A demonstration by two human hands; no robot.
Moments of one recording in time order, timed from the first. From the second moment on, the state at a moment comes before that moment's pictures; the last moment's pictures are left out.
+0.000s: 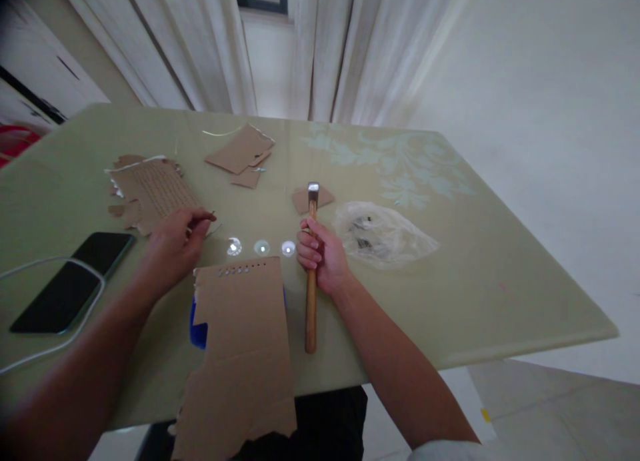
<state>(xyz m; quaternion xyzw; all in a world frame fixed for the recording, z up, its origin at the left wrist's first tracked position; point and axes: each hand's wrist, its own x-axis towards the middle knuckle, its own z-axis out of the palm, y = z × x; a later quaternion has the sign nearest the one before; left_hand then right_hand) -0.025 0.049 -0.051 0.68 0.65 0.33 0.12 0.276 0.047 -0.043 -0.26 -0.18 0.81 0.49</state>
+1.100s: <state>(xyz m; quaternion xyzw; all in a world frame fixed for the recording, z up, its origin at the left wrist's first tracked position) 0.019 -0.008 -0.001 0.78 0.44 0.39 0.22 0.270 0.044 -0.043 -0.25 -0.17 0.83 0.48</state>
